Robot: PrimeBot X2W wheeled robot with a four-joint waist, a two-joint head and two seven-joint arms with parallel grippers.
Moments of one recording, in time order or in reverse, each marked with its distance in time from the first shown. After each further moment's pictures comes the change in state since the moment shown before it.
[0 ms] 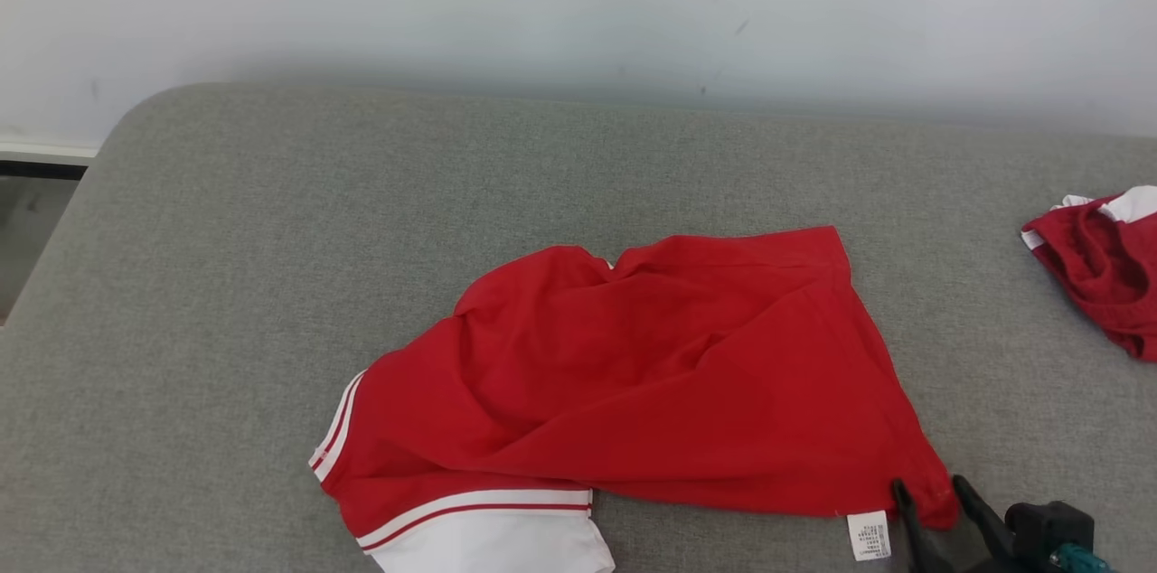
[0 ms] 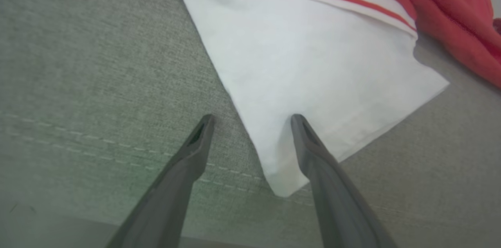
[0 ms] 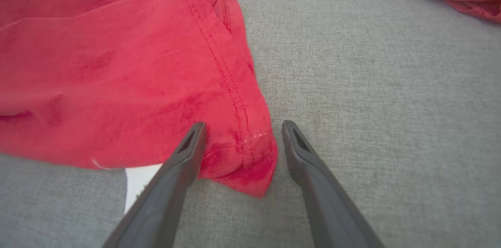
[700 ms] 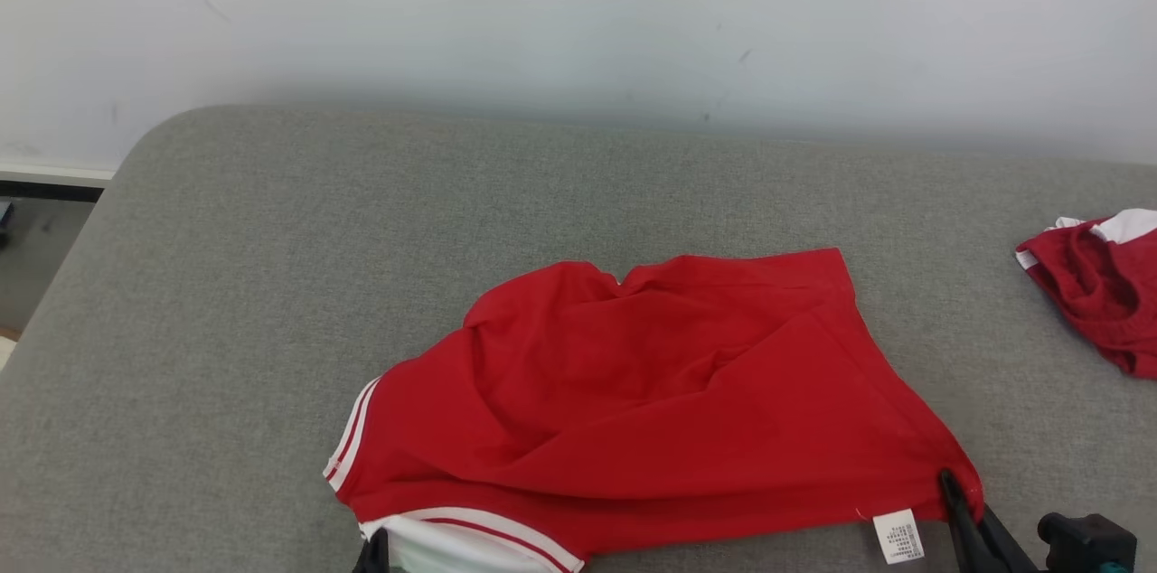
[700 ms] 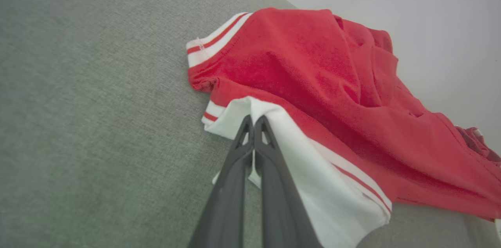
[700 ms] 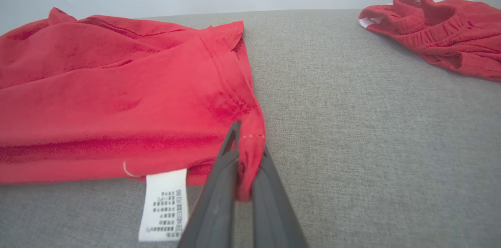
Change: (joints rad) left arm -0.025 -0.010 0.162 -0.185 -0.087 -0.020 0.009; right arm 0.062 -0.012 -0.014 -0.086 -0.004 0.000 -0.041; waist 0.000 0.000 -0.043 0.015
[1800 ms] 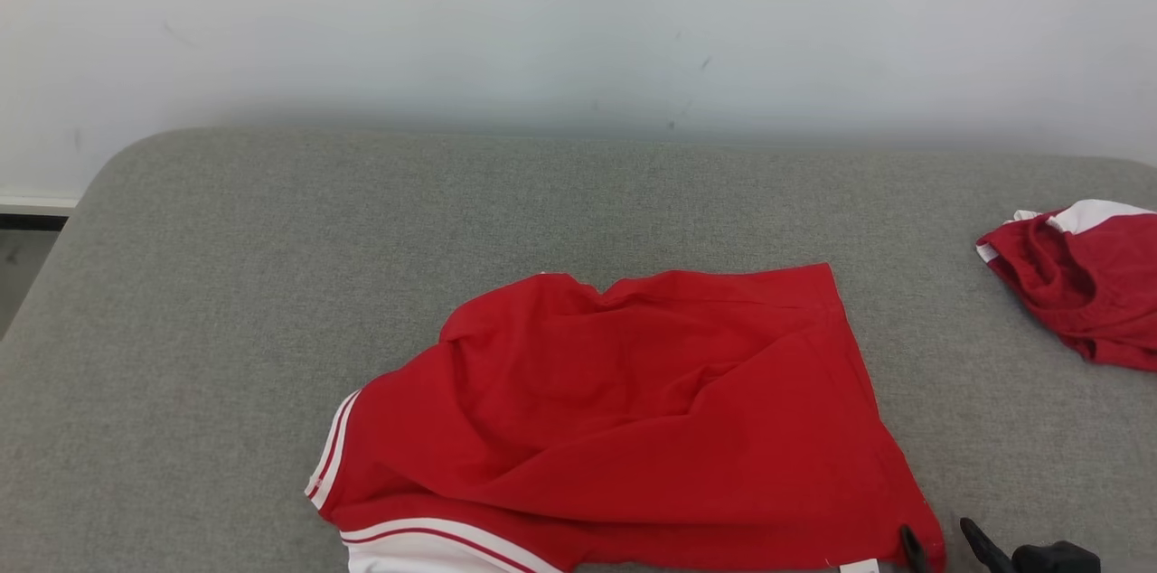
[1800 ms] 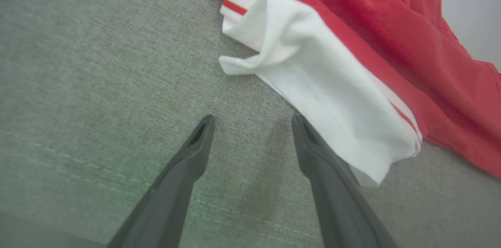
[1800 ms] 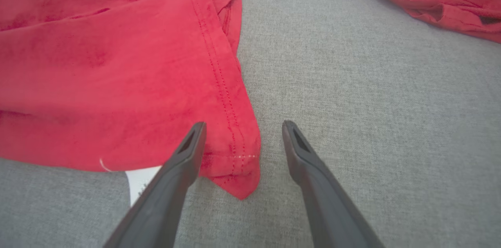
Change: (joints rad) left arm 0.026 0.002 0.002 0.161 0.047 -0.006 0.000; right arm 0.039 -0.020 0.027 0.019 -0.030 0.000 0.076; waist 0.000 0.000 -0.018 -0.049
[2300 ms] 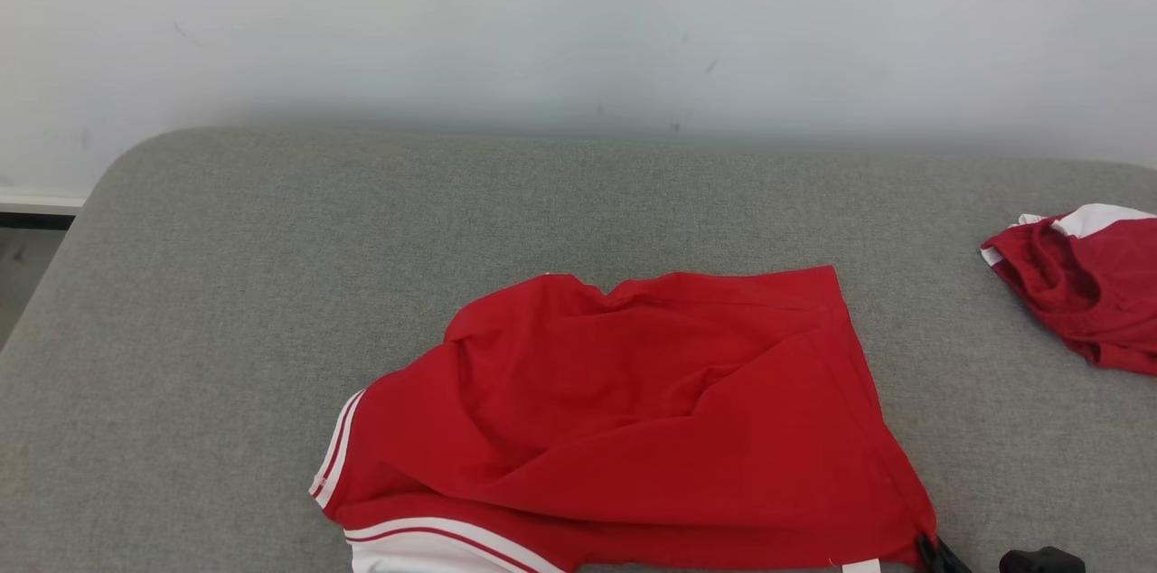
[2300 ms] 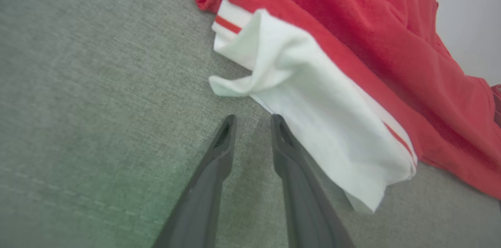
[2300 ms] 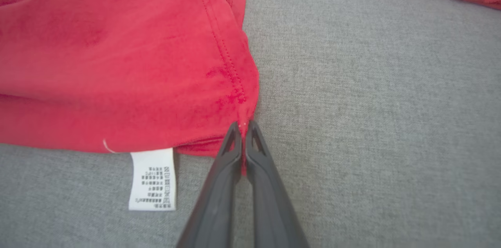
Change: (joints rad) left arm -0.075 0.002 -0.047 0.086 -0.063 -0.025 -0.004; right arm -0.013 0.021 0.011 0.059 0.002 0.000 0.016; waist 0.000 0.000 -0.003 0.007
